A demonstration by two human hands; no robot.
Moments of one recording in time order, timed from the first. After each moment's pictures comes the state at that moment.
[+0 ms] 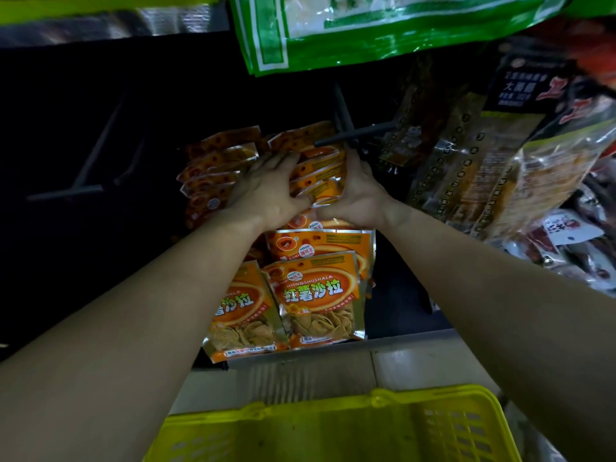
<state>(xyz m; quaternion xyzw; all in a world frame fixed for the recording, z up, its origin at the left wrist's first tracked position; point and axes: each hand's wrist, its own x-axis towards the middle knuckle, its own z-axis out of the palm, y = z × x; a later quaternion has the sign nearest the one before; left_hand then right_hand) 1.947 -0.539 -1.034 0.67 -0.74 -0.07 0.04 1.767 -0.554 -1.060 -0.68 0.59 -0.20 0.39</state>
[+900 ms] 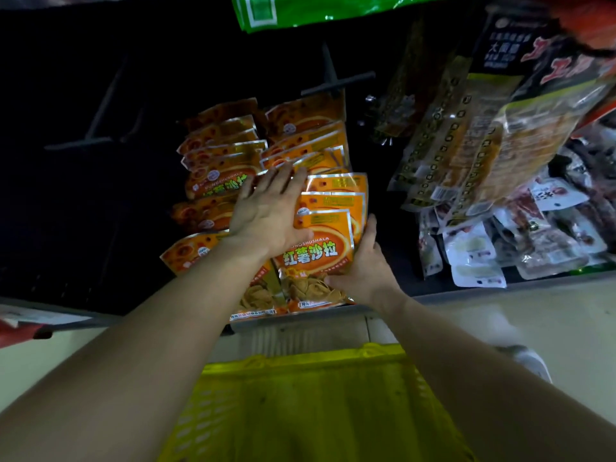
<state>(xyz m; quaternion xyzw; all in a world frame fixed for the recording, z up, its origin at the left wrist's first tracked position) 1.942 -0.465 -1.063 0.63 -0.77 0.00 -0.05 1.756 -0.405 -1.138 -0.57 0.67 -0.18 0.44</state>
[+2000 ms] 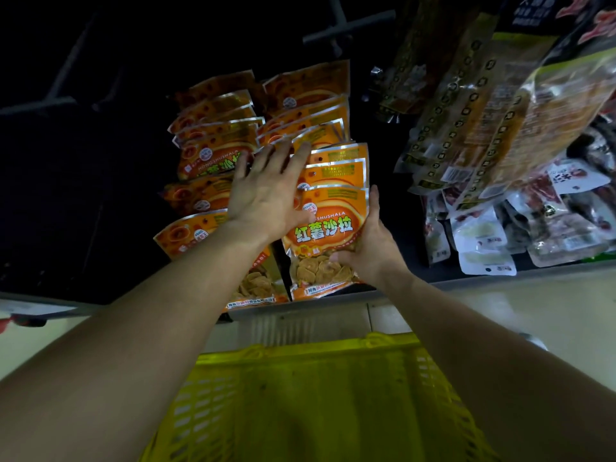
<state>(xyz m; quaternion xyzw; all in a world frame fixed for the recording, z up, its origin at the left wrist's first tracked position) 1.943 -0.470 -1.076 0.63 -0.78 0.05 -0.01 1.751 -0.422 -1.160 -0.58 0.65 -0.23 0.42</state>
